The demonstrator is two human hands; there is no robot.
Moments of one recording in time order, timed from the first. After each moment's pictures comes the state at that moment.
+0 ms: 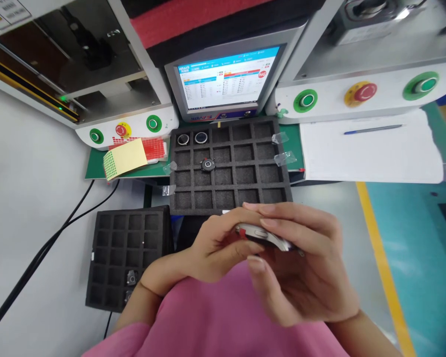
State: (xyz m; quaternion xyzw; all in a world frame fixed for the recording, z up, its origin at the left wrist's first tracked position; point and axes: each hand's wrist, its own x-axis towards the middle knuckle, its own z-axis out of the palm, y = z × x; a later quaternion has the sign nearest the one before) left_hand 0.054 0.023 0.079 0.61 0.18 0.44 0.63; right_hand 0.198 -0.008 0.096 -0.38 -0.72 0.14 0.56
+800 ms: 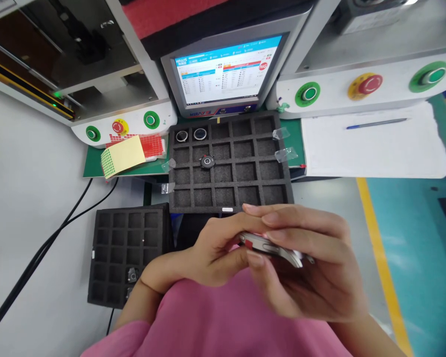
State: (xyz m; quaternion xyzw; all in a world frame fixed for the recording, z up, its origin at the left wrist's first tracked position) left_hand 0.054 0.024 0.080 0.67 0.18 0.45 0.56; right_hand 0.202 -0.003 0.094 -0.36 -0.71 0.15 0.59
